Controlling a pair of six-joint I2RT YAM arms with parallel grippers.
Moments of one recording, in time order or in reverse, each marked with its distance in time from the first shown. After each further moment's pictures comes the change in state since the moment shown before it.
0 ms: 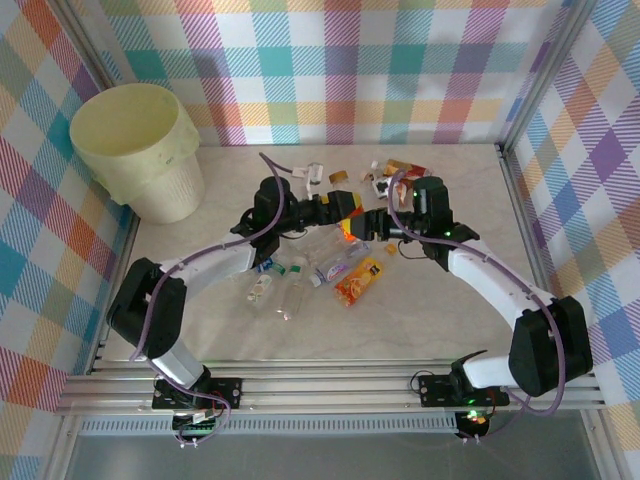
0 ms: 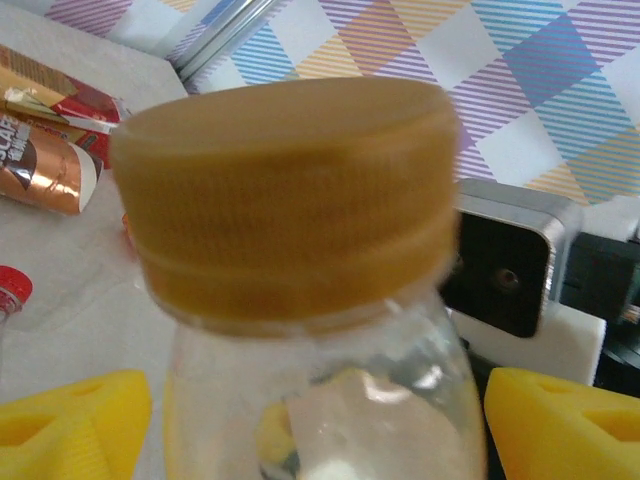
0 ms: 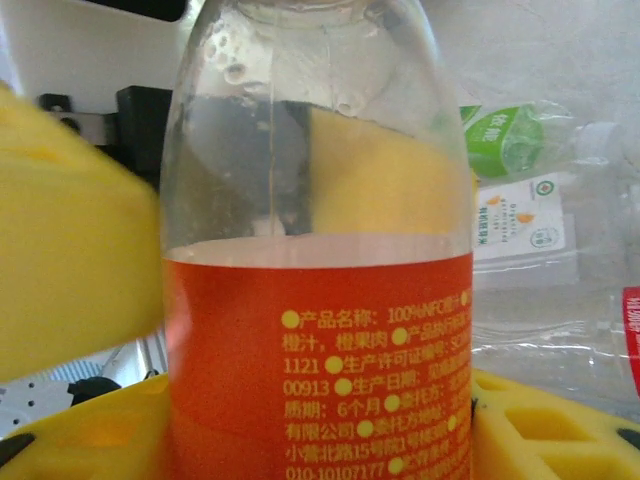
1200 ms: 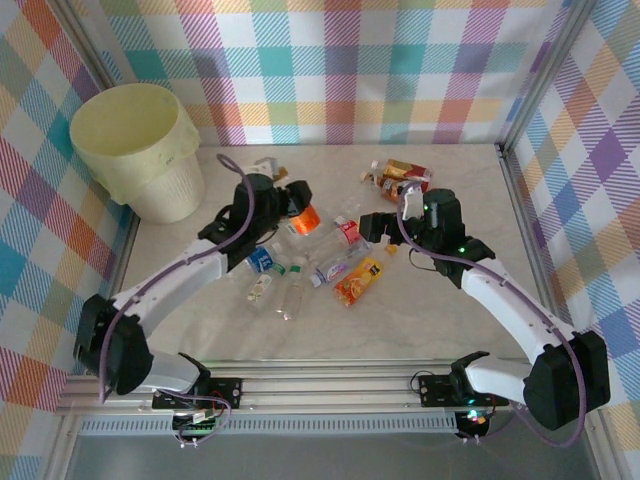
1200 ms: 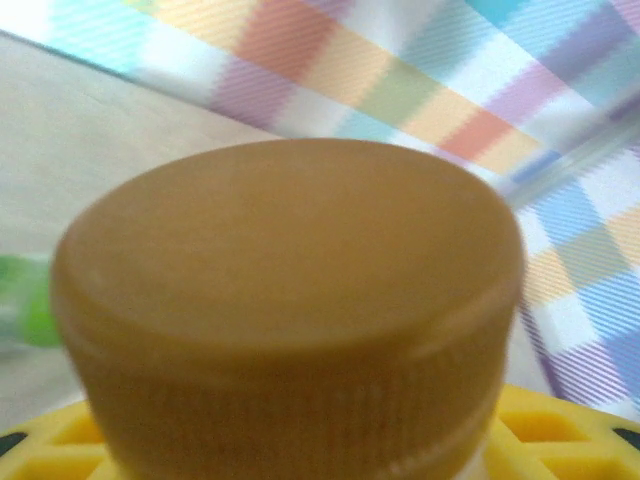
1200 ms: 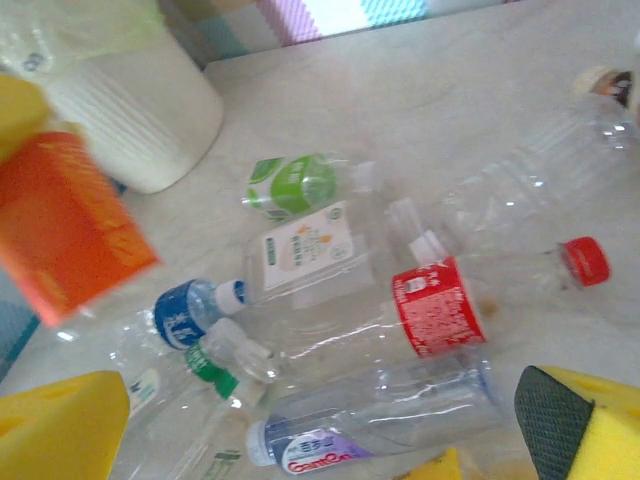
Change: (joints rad) left arm 0.054 -0.272 0.027 -0.553 -0.713 0.185; right arm 0.008 -0.174 -0.072 -0.122 0.467 -0.011
